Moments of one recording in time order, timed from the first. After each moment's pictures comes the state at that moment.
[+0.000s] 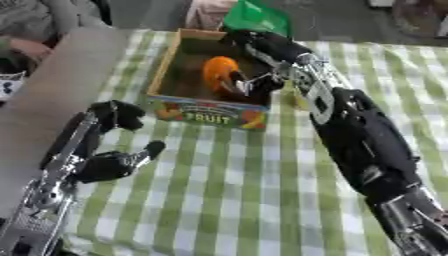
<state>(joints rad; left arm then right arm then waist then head) -0.25 0.24 -0.13 -1.80 -0.18 0.03 -0.18 -1.08 -0.12 0.07 -0.89 1.03 -0.47 0.23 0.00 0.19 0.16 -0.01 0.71</state>
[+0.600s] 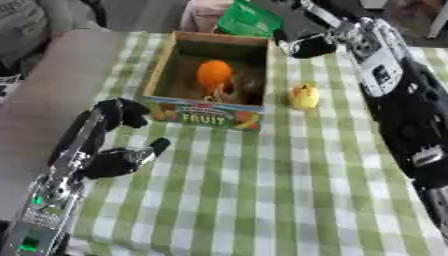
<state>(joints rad) -0.24 0.24 -0.12 -1.80 -0.18 0.03 -0.17 -1.07 -0.26 0.04 -0.96 0.83 -0.42 0.28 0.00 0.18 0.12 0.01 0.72</state>
